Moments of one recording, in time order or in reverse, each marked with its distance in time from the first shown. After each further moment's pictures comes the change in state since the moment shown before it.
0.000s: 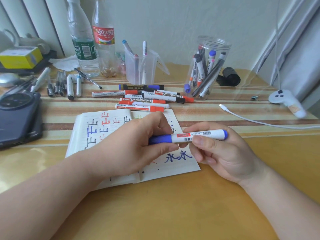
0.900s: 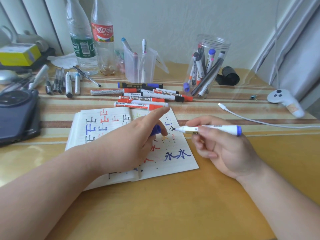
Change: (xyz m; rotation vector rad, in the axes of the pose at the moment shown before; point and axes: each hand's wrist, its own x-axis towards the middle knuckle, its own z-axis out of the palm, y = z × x) left_hand 0.003 -0.013 -0.004 0.356 -0.116 -0.156; right_hand 0.003 0.002 -0.004 -0.002 0.143 -0.007
